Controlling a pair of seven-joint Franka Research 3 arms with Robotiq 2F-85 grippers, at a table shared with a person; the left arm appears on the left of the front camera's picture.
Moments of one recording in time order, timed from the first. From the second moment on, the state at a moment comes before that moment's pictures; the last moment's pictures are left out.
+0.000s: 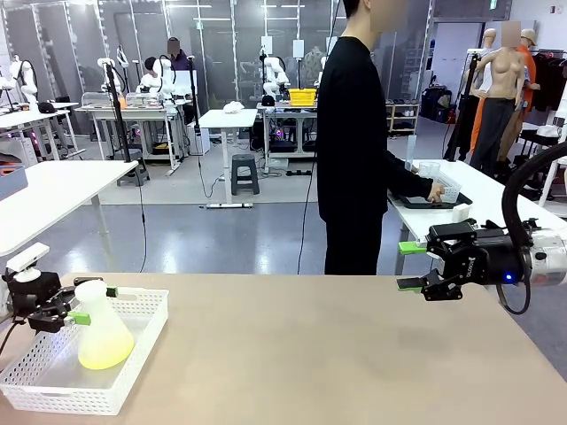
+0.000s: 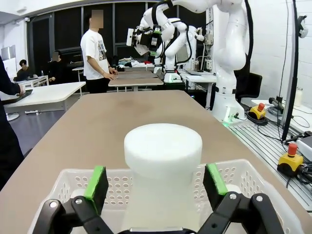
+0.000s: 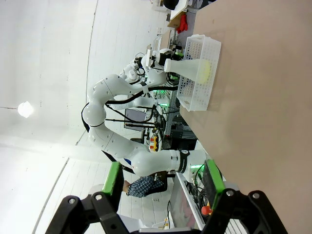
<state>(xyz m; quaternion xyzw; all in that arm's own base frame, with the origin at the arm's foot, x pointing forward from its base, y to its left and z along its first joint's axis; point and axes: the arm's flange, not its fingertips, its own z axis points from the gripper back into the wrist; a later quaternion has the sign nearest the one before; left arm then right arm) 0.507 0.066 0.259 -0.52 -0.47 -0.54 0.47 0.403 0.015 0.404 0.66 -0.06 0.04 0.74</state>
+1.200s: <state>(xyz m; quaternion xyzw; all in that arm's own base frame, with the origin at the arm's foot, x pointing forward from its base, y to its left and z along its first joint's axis) 0.431 0.144 0.361 -0.71 -0.20 -0.35 0.58 0.403 0.015 0.404 0.66 -0.06 0.04 0.74</state>
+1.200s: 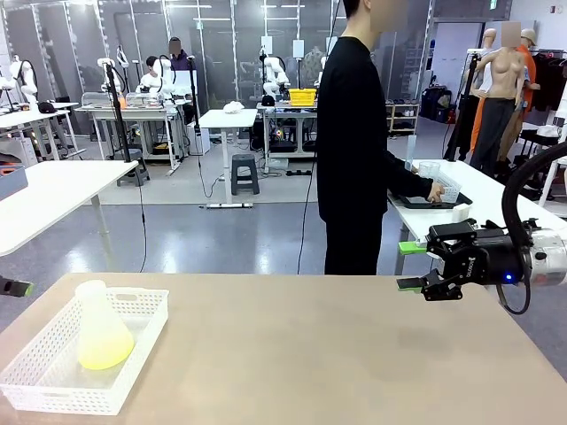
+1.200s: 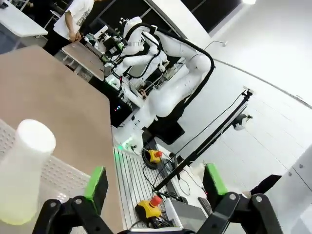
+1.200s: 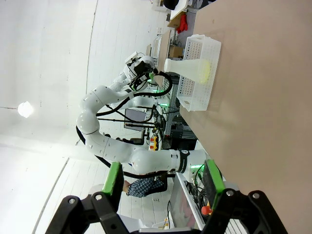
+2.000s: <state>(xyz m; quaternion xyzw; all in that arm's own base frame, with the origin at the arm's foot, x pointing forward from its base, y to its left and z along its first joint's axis) 0.415 0.131 0.409 -0.66 -0.13 -0.30 0.67 0.403 0.015 0.404 0.66 -0.06 0.04 0.74</state>
